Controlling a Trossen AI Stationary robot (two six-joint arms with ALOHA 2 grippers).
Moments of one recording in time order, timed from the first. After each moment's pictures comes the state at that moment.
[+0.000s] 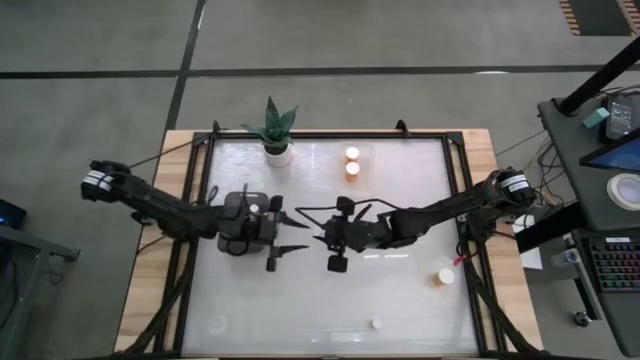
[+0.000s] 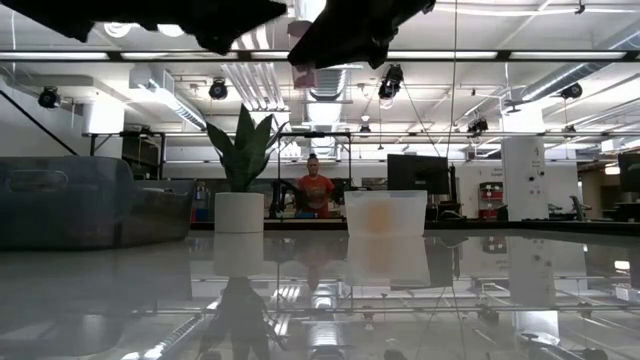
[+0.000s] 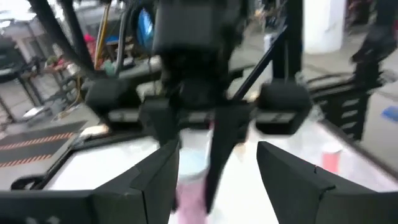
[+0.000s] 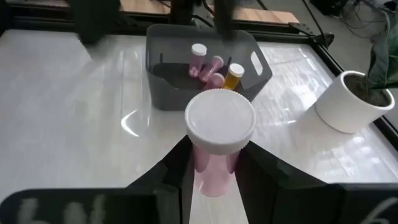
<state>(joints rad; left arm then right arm) -0.27 1.24 0.57 0.65 -0.22 0.17 0.25 1.70 1.21 -0.06 0.39 0.08</state>
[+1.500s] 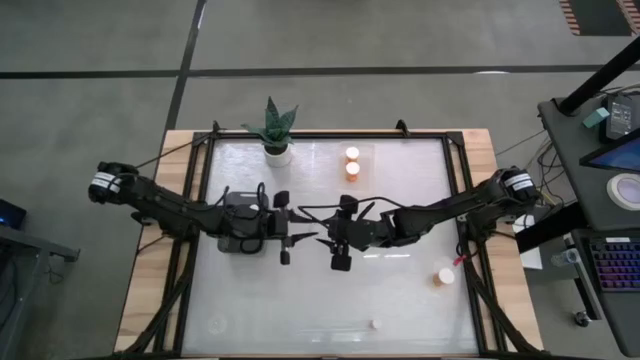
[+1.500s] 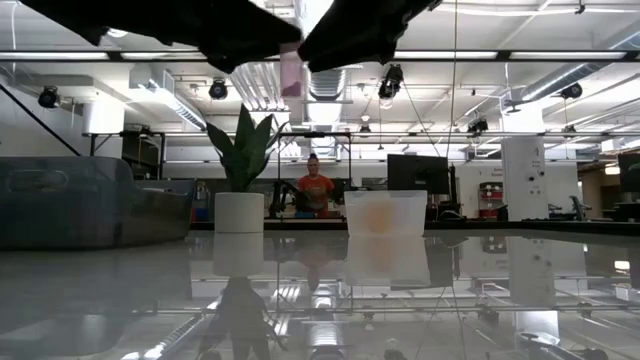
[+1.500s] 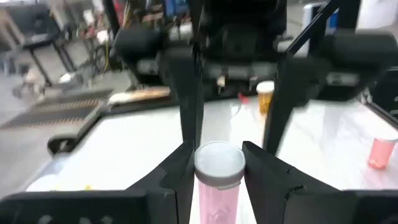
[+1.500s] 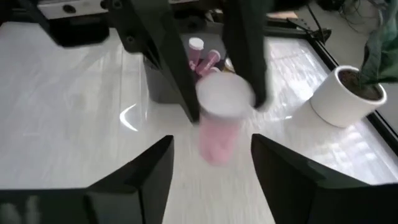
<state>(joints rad) -0.24 1.32 0.63 0.58 -0.32 0.12 0.25 1.67 1.21 -0.12 0.39 0.08</state>
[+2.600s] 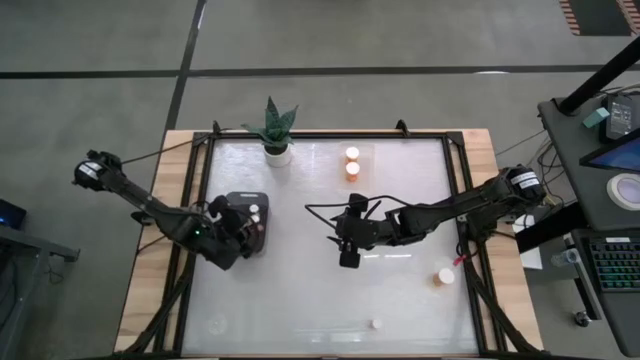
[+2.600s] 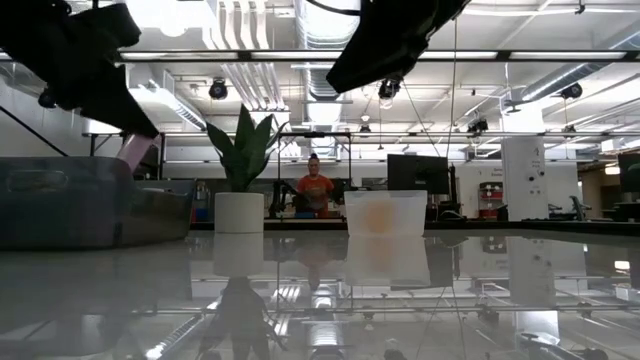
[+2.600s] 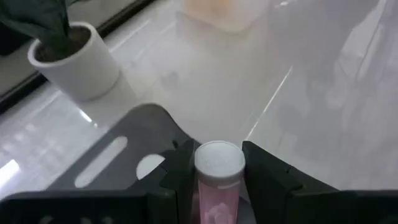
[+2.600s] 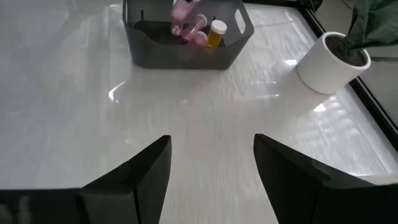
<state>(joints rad) -0.54 1.03 0.62 -0.70 -0.86 -0.94 0.25 1.62 1.15 -0.23 0.42 0.12</state>
